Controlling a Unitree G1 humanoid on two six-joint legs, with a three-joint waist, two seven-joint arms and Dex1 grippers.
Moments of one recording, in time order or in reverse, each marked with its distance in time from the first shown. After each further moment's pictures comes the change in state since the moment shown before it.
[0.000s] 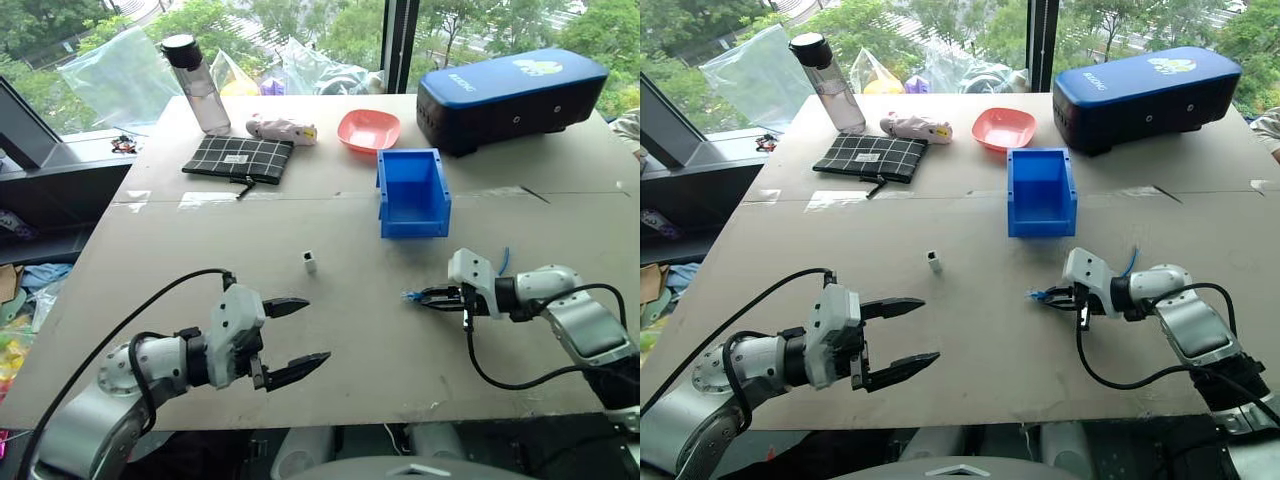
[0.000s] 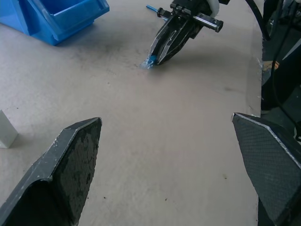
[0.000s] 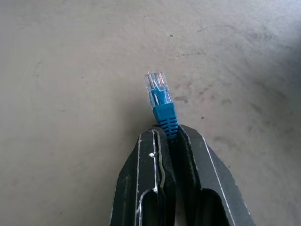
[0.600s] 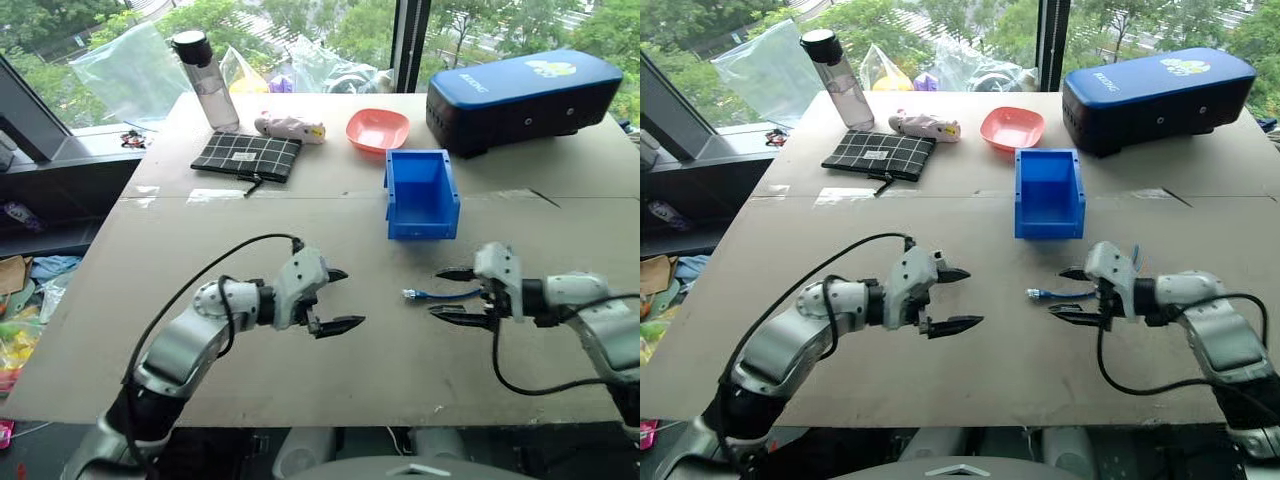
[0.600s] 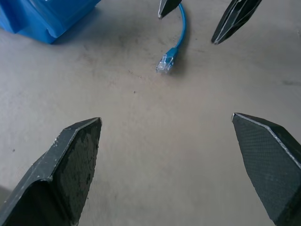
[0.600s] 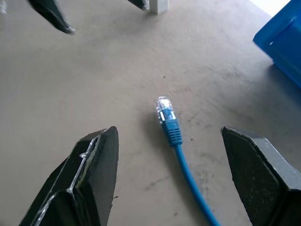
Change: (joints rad) left arm -0.554 -0.181 -0.423 0.402 0.237 0.023 -0.018; right arm 0.371 -0.052 -0.357 -0.256 0.211 -0.031 0.032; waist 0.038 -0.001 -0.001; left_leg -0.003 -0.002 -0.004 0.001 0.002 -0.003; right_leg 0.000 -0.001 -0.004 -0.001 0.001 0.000
